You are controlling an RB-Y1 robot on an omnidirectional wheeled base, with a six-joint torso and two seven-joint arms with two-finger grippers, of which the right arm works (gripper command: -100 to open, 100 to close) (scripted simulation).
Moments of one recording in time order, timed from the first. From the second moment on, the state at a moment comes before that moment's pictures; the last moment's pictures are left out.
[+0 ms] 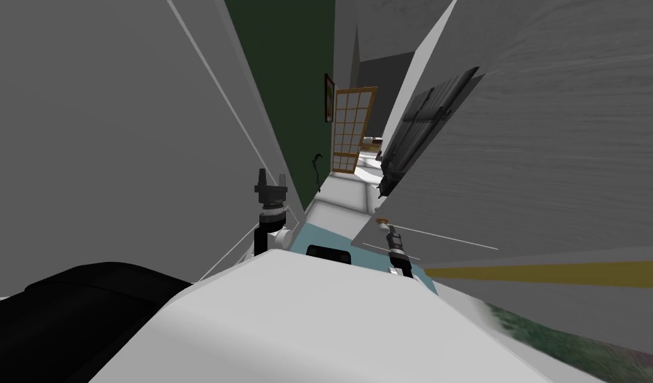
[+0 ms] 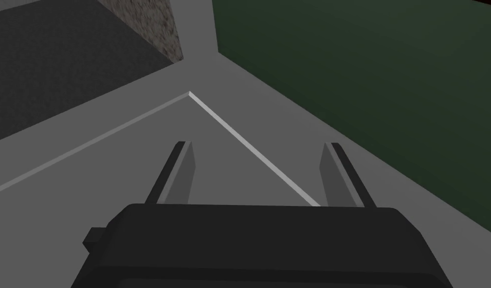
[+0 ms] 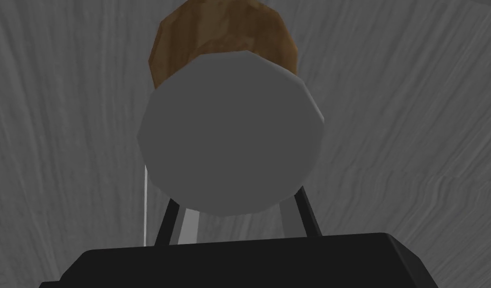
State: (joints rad) arm 0.04 -0.36 -0.01 -0.64 -0.15 -1.00 -0.01
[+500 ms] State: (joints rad) arm 0.04 -0.35 0.00 -0.66 -0.20 -0.98 -0.12
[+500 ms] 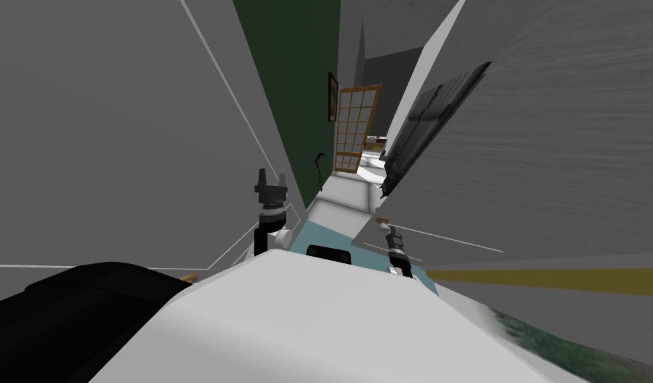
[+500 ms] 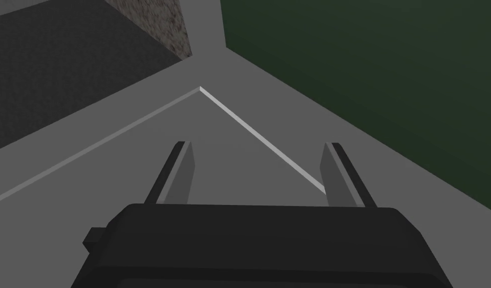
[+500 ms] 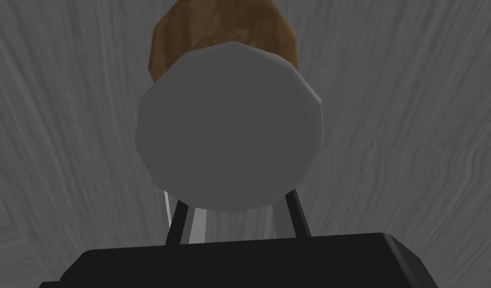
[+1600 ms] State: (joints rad) arm 0.04 -0.34 0.03 -0.68 -0.30 -0.93 -0.34
